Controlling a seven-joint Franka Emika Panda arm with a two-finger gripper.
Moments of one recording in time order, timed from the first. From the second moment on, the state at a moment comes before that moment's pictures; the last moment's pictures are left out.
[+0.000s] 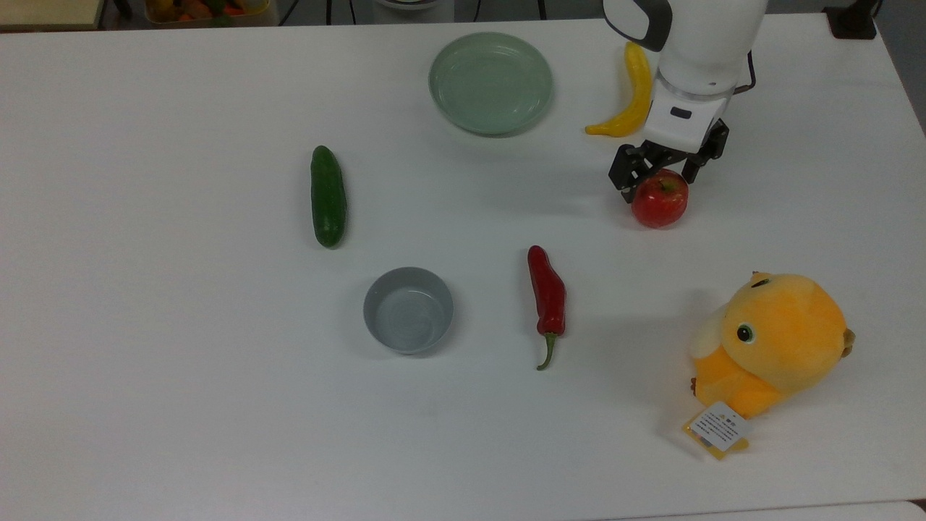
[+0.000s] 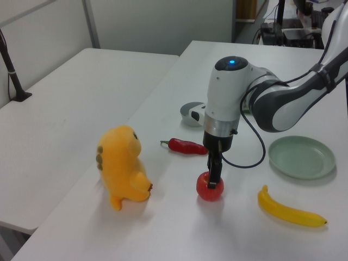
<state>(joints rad) 0.45 0.49 0.19 -1.63 -0.15 2.26 0.30</state>
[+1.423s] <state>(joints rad) 0.36 0.41 0.20 -1.59 -0.23 2.26 0.34</state>
